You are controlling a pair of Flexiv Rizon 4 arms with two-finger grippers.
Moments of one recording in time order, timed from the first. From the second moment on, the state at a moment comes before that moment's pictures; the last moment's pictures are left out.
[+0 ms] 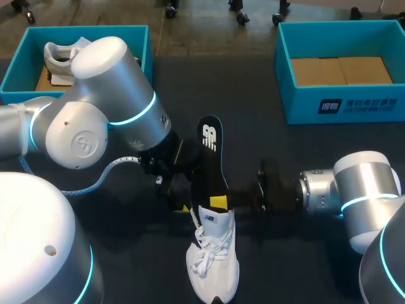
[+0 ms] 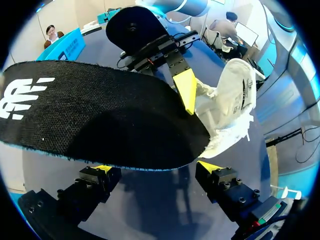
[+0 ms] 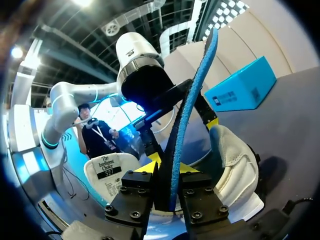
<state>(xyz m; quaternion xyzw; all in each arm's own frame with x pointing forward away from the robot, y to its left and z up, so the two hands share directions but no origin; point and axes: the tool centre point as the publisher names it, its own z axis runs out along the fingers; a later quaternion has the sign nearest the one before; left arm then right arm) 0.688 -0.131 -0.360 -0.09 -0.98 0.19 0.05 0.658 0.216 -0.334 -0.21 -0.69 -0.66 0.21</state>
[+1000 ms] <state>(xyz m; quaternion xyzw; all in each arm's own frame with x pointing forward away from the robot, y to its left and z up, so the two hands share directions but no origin) 0.688 -0.131 -0.360 -0.09 -0.98 0.19 0.05 0.683 0.222 -0.307 -0.19 -0.69 -0.67 0.20</state>
